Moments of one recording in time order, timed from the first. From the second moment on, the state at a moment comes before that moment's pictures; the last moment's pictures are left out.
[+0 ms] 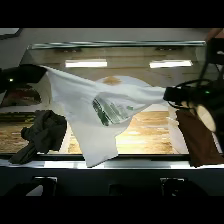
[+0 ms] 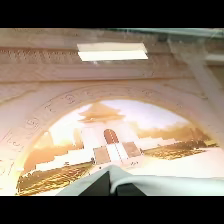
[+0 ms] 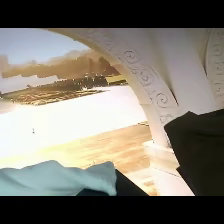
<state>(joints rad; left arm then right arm) 0.02 -1.07 1.30 0.88 -0.89 -1.18 0.47 -0.97 1.36 -2.10 1.36 2.26</state>
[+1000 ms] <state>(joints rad) 0.08 -1.54 1.33 1.12 -1.33 -1.35 -0.07 -1.44 1.27 -1.15 1.33 1.64</state>
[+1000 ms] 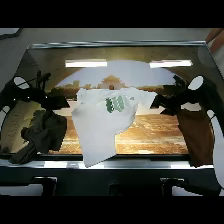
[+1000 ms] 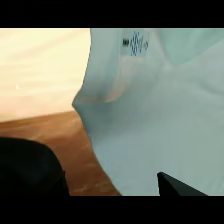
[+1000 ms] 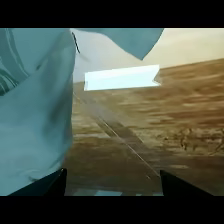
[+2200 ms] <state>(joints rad) -0.06 -1.33 1.14 0.84 -1.07 -1.19 0.12 -1.46 1.18 -0.72 0.94 1.37</state>
